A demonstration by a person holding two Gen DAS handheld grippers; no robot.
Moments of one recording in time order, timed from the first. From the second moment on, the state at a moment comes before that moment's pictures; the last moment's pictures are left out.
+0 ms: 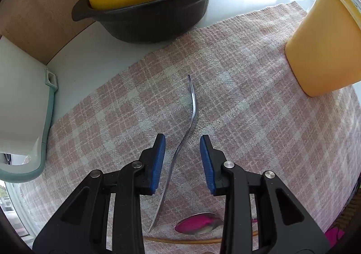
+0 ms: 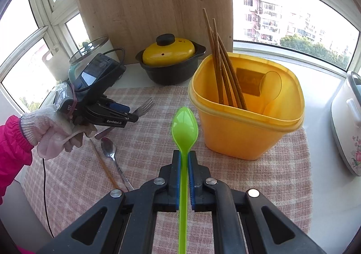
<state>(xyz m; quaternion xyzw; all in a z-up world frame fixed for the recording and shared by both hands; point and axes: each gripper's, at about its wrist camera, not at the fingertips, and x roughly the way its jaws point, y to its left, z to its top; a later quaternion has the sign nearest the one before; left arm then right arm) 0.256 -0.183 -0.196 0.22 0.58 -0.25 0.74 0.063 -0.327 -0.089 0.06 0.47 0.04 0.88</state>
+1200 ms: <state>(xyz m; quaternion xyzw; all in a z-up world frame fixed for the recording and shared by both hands) 0.233 -0.118 -0.154 0.14 0.52 -0.22 0.82 0.074 -0.305 -0.079 0.05 0.46 0.06 0.89</state>
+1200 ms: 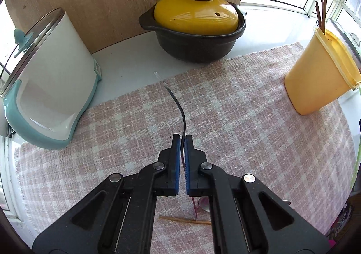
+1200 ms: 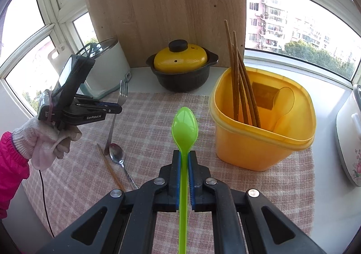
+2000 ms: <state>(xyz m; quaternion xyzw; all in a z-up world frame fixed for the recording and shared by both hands) 0.168 -0.075 -0.085 0.02 0.45 -0.22 0.87 0.074 -0.278 -0.066 0.05 0.44 0.08 0.90</state>
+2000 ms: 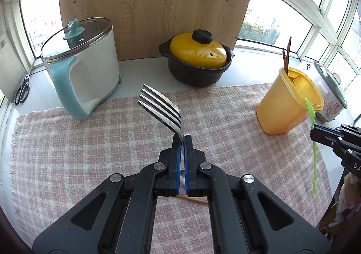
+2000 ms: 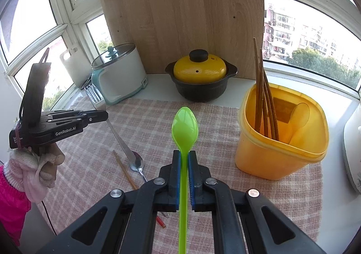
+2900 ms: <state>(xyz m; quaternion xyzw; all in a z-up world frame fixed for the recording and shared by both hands) 0.137 -0.213 0.022 0.05 0.35 -0.33 0.87 0.101 -0.378 0.003 0.03 0.35 0.02 0.94</state>
